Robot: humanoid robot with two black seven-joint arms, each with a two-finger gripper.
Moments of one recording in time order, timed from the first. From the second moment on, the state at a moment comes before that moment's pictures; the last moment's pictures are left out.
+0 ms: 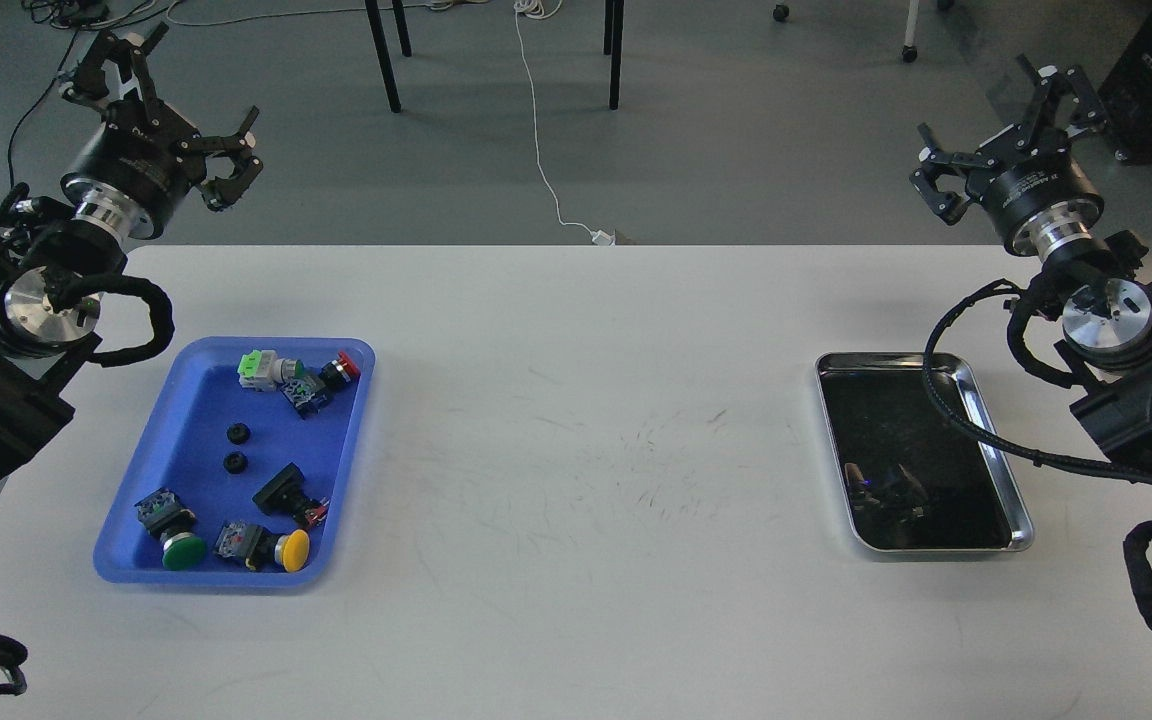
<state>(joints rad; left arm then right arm) -0.89 0.45 -0.60 -0.55 -0.28 -0.49 -0.24 0.91 -0.31 0.77 0.36 0.22 0.49 0.16</state>
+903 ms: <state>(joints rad) -0.87 0.83 -0.62 -0.90 0.28 -0.49 -0.32 0.90 -0.43 0.67 0.45 0.21 0.49 0.16</state>
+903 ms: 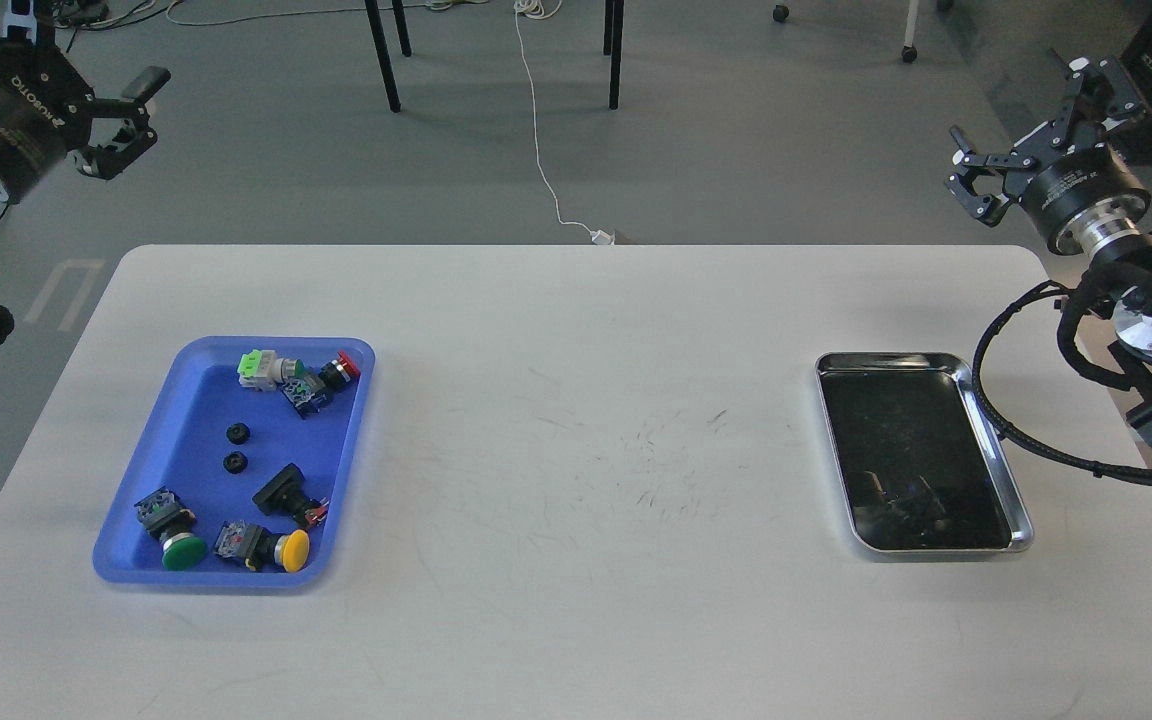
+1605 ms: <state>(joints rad) -0.86 0.85 -0.32 -1.01 1.49 -0.17 -0.49 0.91 -0.46 0.66 0.47 0.20 0.49 0.16</state>
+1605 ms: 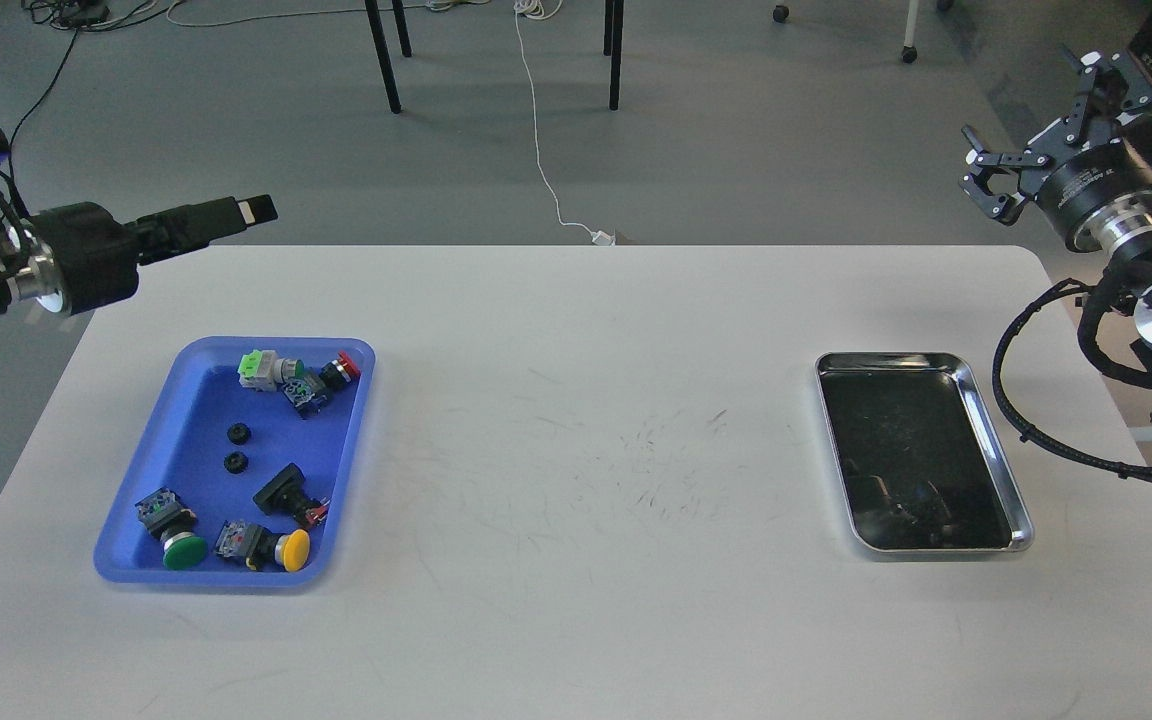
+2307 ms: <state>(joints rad) -0.81 0.78 0.05 -0.81 1.79 0.09 -0.49 0.91 -0.47 0.66 0.53 0.20 0.49 0.16</state>
